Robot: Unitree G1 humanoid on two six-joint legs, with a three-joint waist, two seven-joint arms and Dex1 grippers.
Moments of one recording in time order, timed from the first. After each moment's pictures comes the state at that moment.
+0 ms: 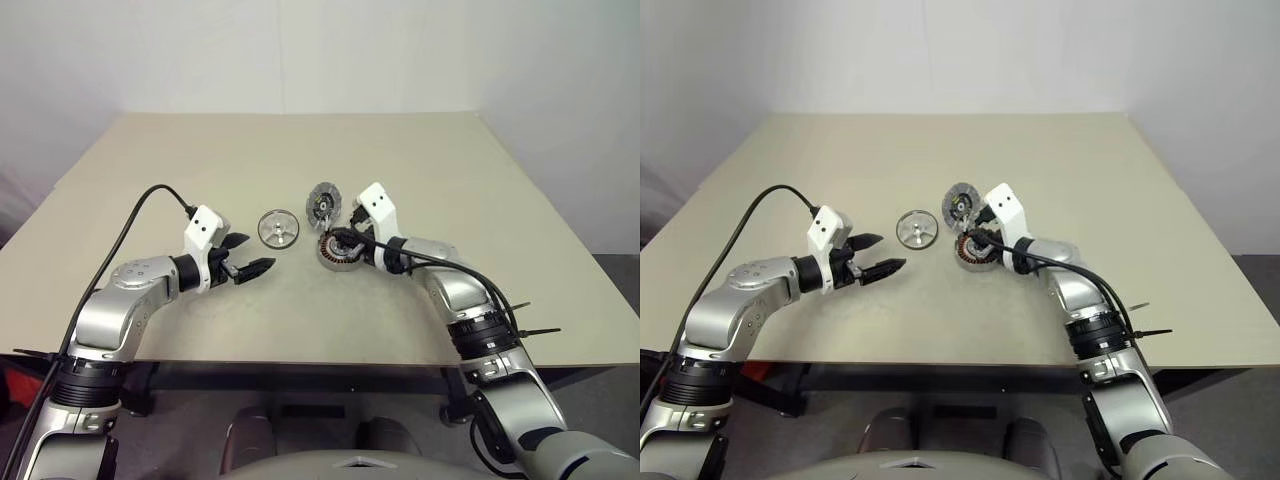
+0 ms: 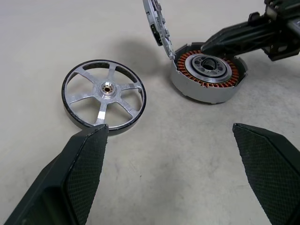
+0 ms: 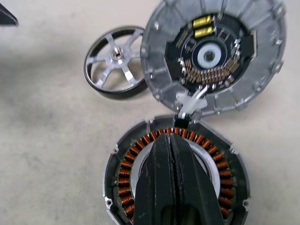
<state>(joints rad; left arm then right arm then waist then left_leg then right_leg) -0.27 0.56 0.03 -0.18 -0.41 0.67 -0.77 -0.53 -0.28 0.18 0.19 0.13 0.54 0.64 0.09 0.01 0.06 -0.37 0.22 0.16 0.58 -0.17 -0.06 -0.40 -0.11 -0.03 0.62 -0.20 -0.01</state>
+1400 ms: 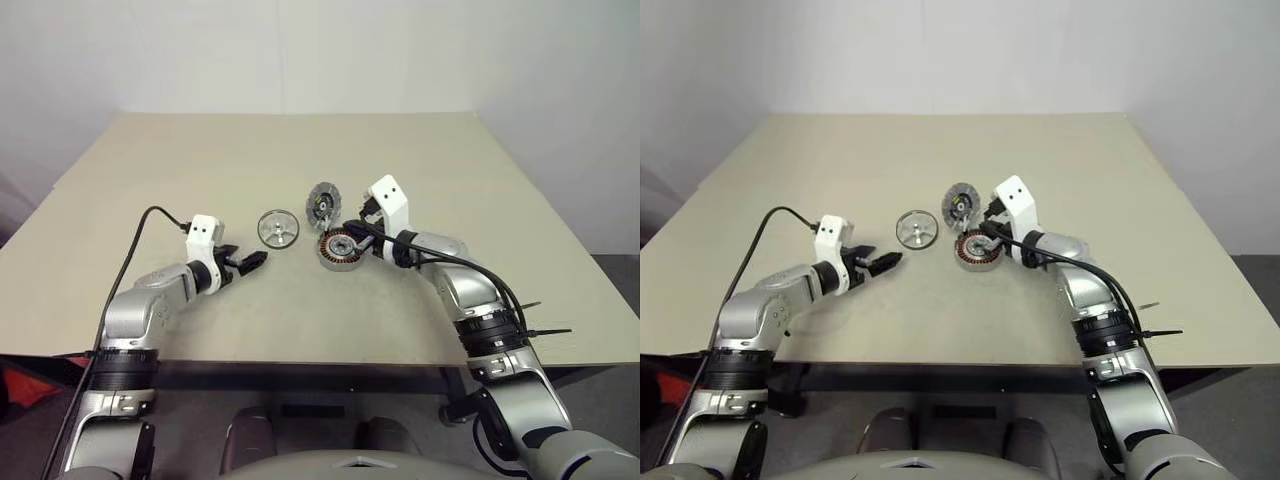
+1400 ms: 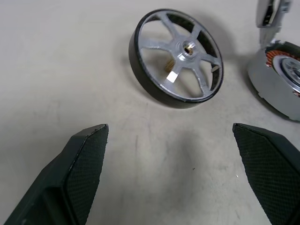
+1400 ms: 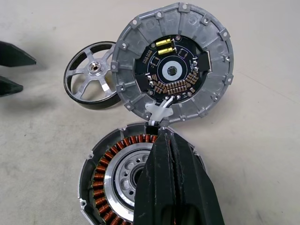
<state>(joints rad) -0.34 0.38 0.11 0.05 -0.42 0.79 -0.52 -0.53 -0.31 0.13 0.15 0.14 0.53 0.62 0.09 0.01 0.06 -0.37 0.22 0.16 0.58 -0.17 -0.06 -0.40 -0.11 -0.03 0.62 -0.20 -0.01</state>
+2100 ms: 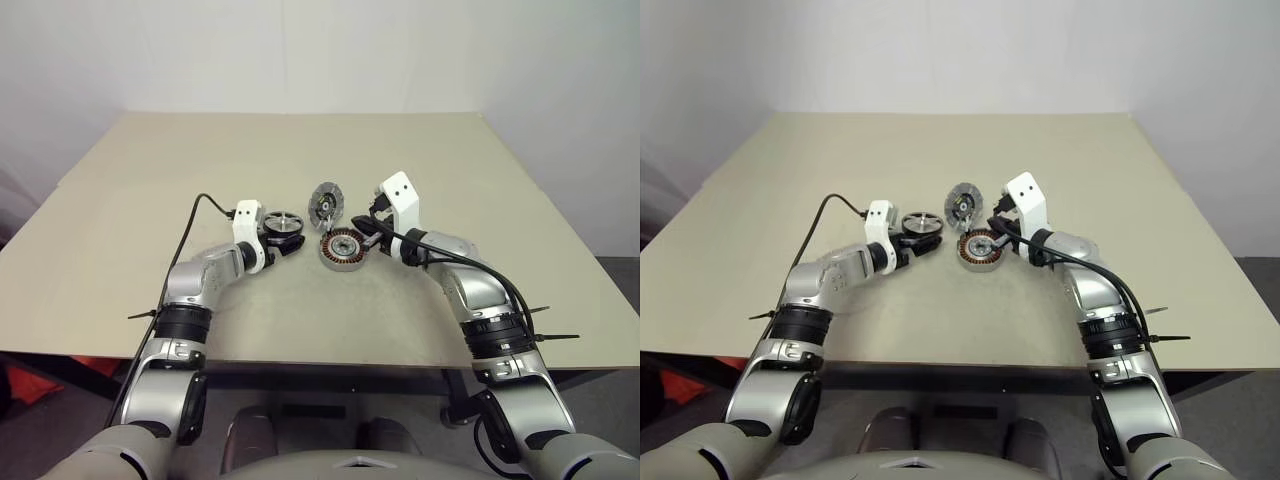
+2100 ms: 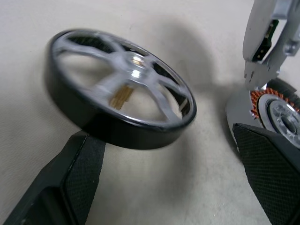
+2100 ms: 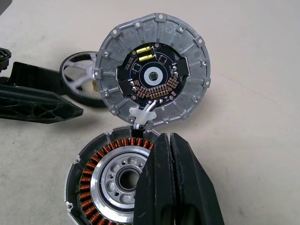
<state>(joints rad) -0.59 0.17 0.09 0.38 -0.37 0.74 -0.46 -0.52 -0.32 0.09 0.13 0.15 0.53 0.60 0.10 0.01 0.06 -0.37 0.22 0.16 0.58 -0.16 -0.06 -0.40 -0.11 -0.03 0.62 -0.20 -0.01</state>
